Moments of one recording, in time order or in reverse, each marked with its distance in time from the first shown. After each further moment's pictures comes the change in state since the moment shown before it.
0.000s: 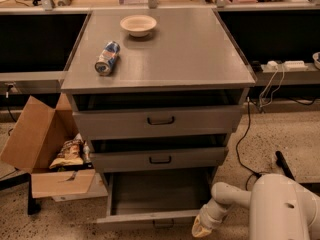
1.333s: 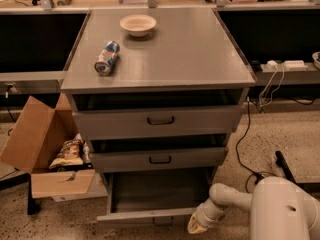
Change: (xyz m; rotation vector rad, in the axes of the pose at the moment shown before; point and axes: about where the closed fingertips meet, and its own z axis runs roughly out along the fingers) arm -0.008 -0.022 0.011 0.082 -0.019 -0.045
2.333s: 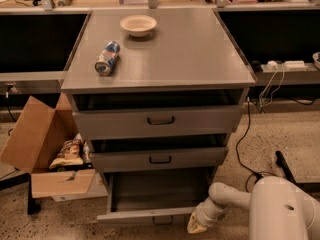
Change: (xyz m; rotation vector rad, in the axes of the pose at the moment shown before) arm 0.000 -0.003 0.000 -0.002 -0.005 0.005
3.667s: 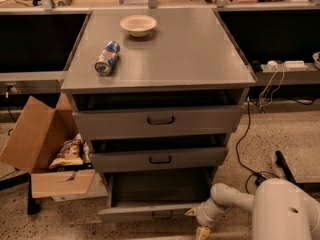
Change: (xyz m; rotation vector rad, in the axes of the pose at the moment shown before) arm 0.001 -0.003 -0.002 0.028 -0.006 -0.012
